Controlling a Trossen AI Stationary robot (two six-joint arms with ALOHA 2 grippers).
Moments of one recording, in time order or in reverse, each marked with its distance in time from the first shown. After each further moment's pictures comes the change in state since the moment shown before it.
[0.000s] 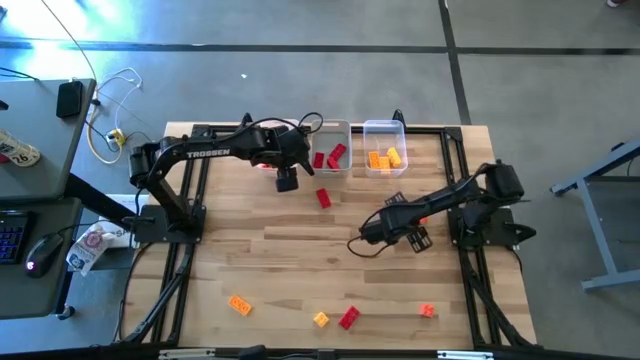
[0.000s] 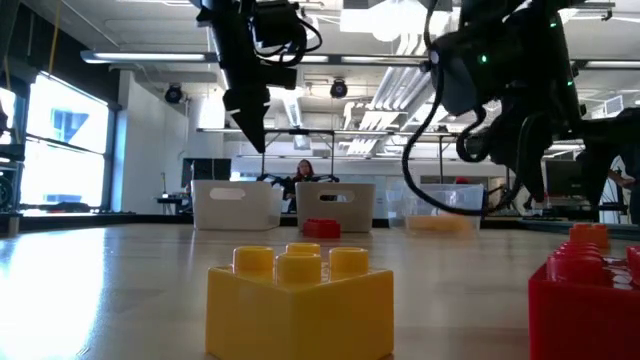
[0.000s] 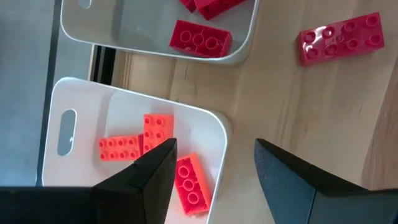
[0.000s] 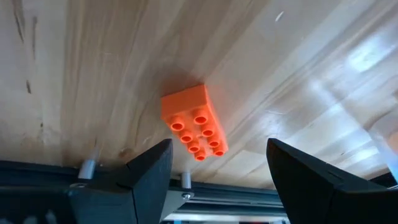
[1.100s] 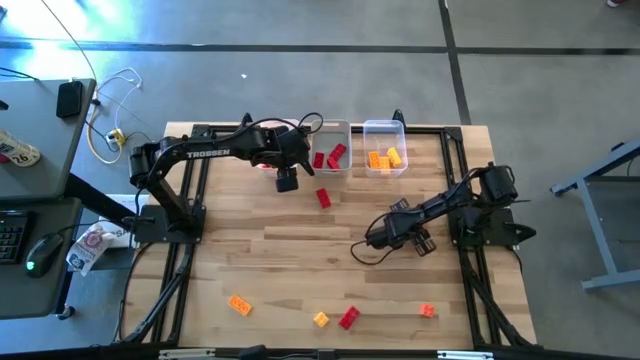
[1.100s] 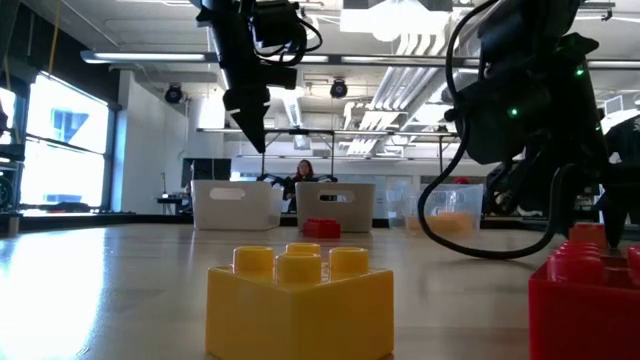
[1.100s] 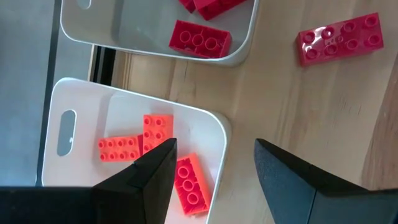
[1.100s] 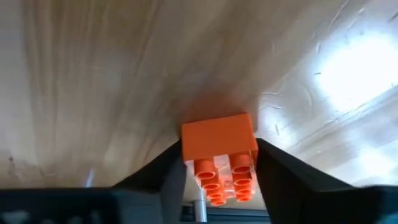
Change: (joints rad) left arm 0.000 0.000 0.000 0.002 0.000 -0.001; right arm 0.018 0.047 -0.169 0.206 -0.014 0.012
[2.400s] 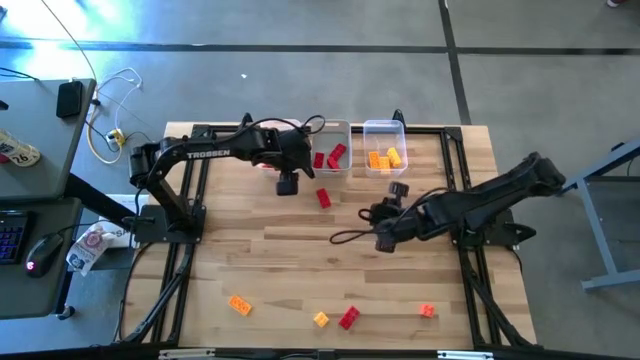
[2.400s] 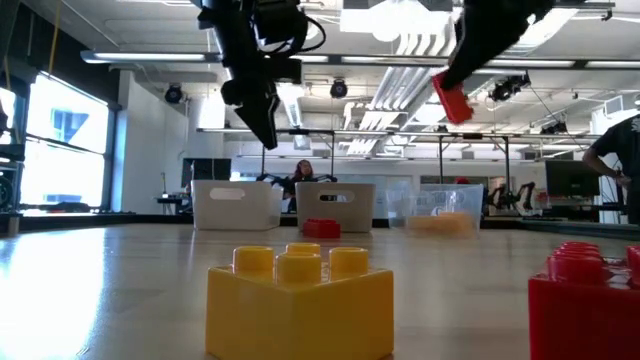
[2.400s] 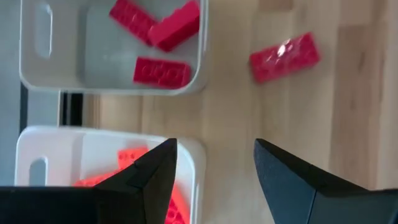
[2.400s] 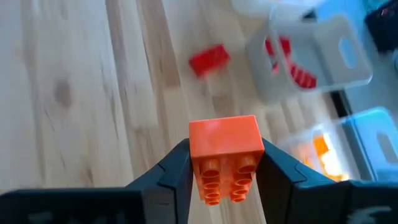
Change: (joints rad) left arm -0.014 0.000 -0.001 0.050 0.138 0.118; right arm 0.124 -0.414 0.252 0.250 0.374 0.548
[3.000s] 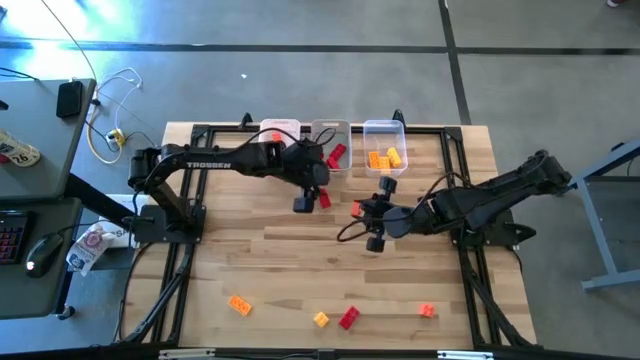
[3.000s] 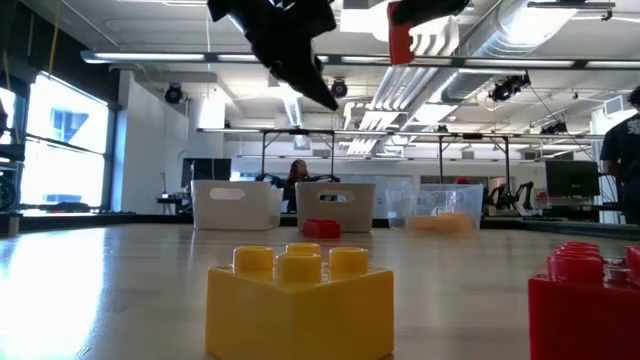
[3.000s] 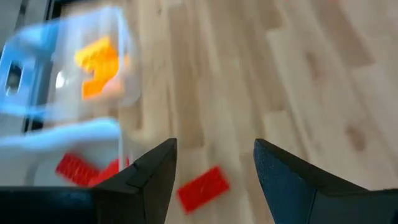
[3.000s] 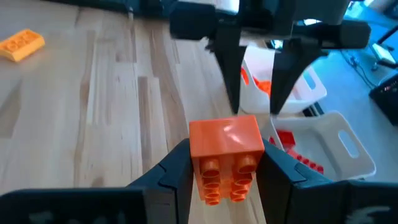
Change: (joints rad) left arm -0.147 0.000 0.000 0.330 0.219 0.016; right arm 0.001 -0.054 0.000 0.377 0.009 -0.228
